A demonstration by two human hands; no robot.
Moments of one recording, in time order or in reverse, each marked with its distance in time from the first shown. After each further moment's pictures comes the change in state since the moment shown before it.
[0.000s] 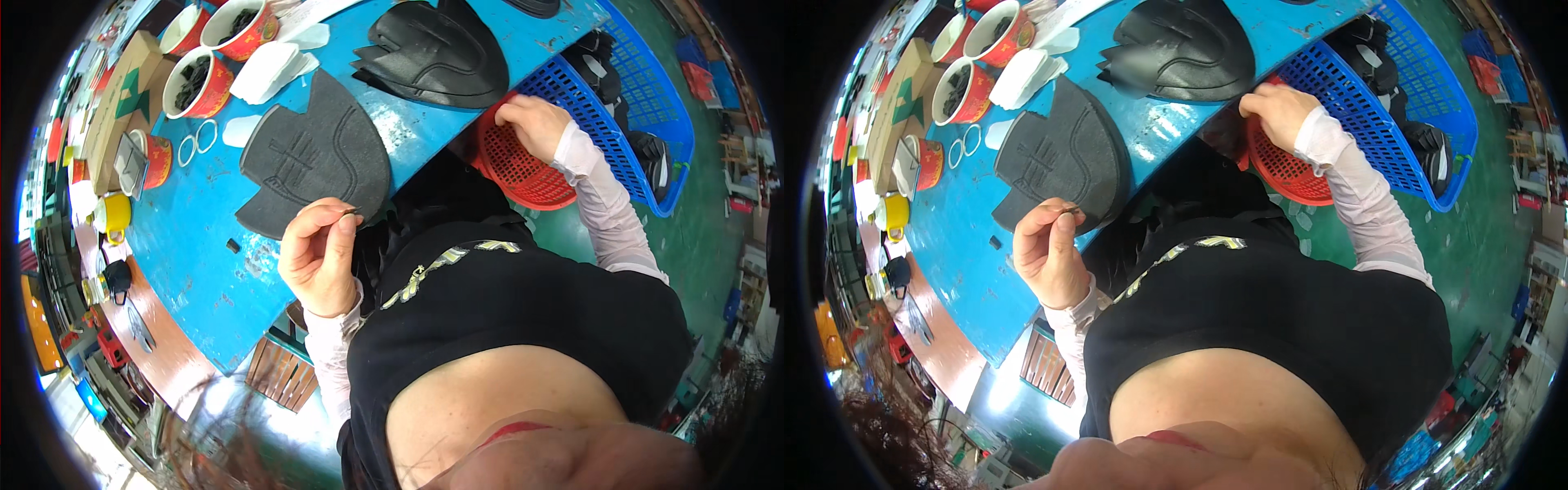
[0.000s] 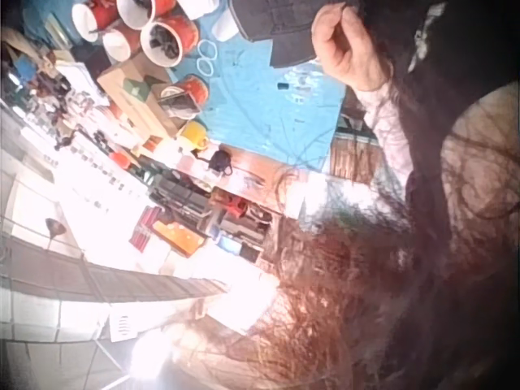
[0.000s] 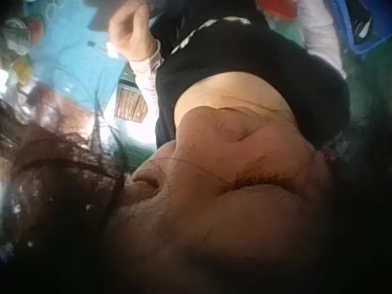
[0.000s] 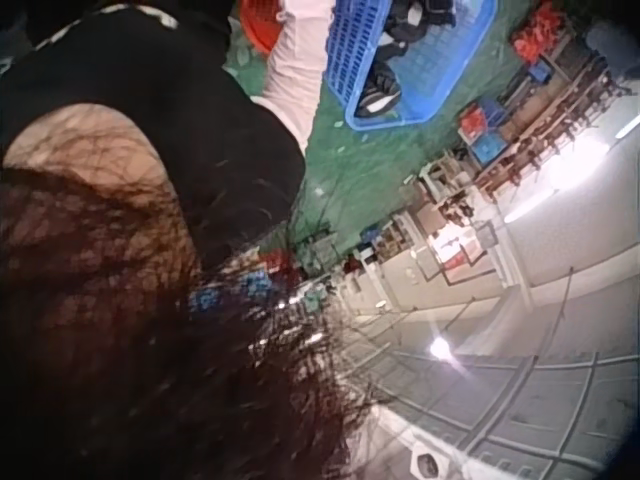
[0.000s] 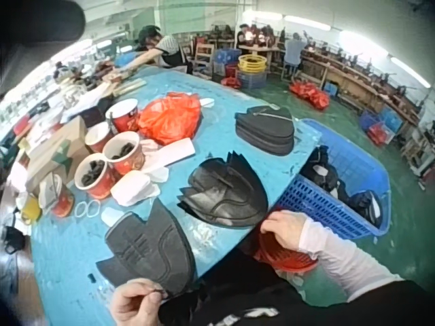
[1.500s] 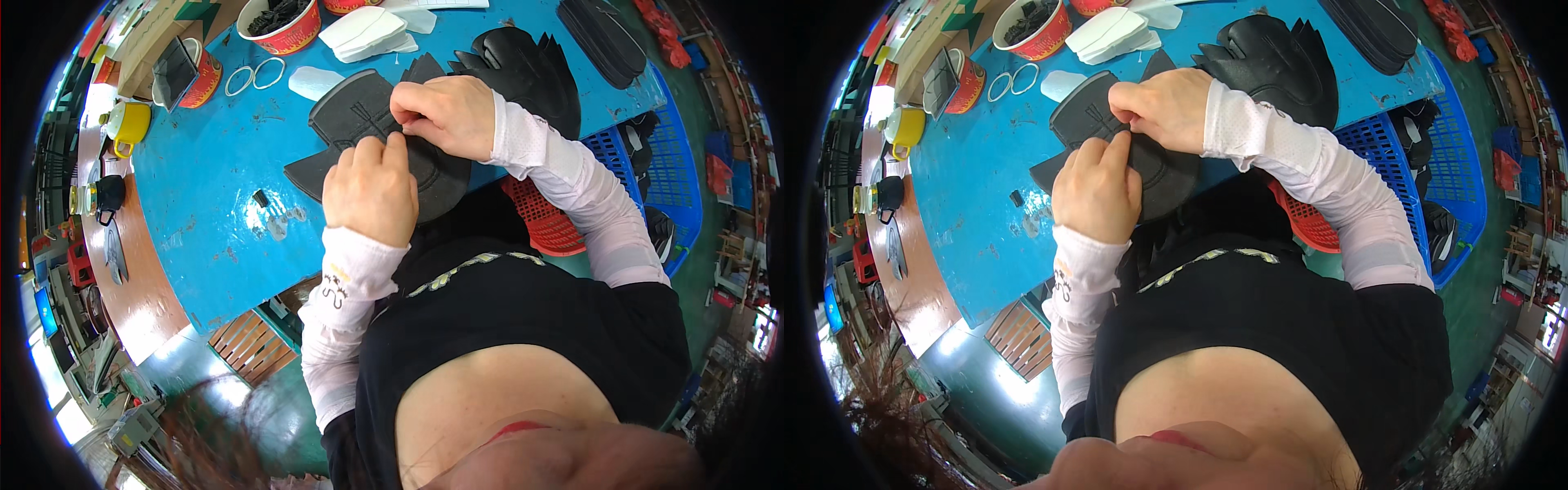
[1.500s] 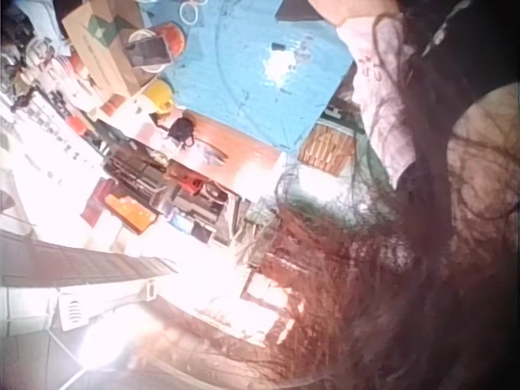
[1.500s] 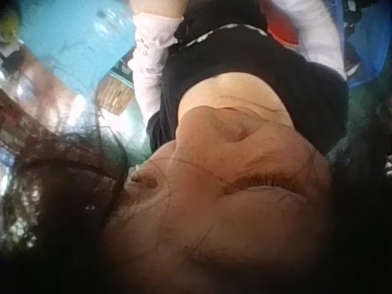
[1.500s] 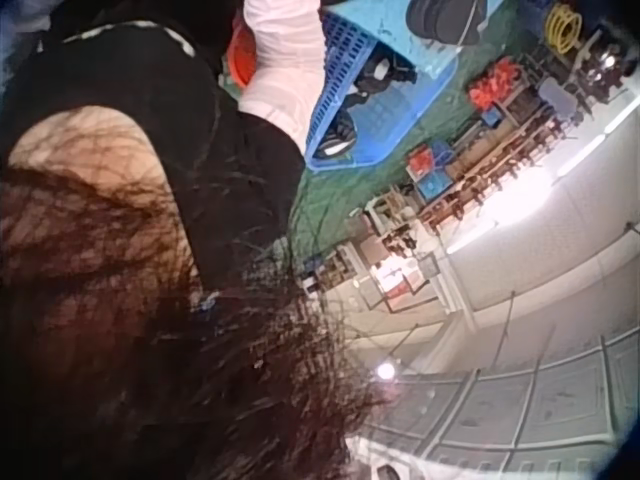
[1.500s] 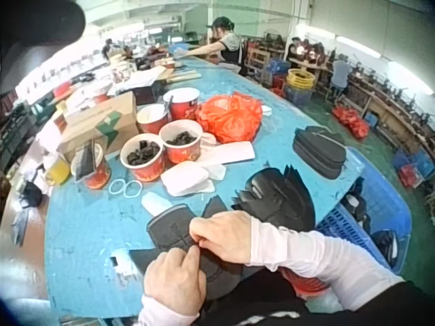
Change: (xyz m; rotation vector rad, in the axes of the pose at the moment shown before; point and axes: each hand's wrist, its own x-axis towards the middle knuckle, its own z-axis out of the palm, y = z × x) left_hand 0.050 0.006 -0.012 1.543 -0.197 0.256; right_hand 0.167 -0.151 -0.003 0.332 0.008 -0.519
